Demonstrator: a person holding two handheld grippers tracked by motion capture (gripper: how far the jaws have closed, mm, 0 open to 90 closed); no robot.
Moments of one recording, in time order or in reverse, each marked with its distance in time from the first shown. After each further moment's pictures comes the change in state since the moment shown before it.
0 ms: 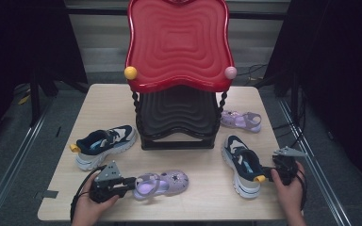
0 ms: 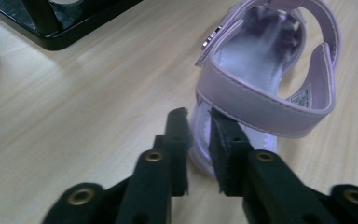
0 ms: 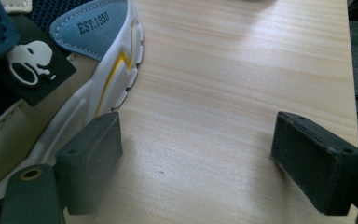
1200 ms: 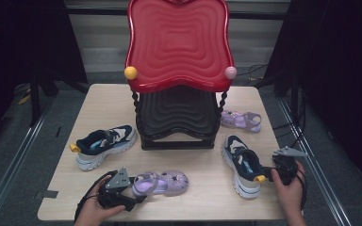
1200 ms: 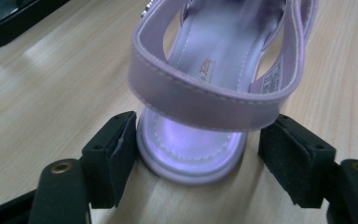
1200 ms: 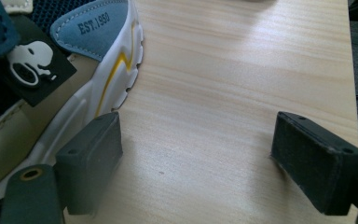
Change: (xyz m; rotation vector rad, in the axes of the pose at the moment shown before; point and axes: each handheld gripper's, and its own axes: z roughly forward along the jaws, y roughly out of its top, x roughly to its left) left arm -0.014 -0.008 0.021 0.040 -0.045 0.107; right arm 0.000 0.000 0.000 0.000 0.002 -0.002
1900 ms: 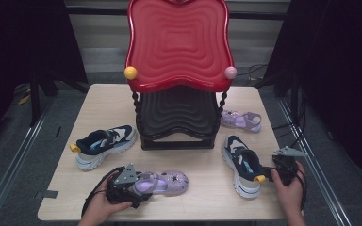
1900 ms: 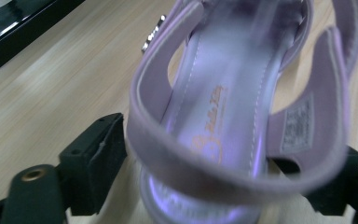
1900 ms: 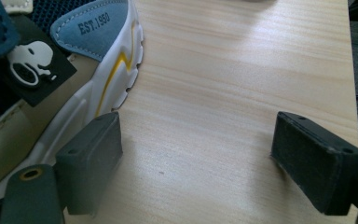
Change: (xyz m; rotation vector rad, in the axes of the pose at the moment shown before) left arm 0.004 0.015 0.019 0.012 0.001 0.026; right arm 0.000 0.000 0.000 0.001 0.000 0.001
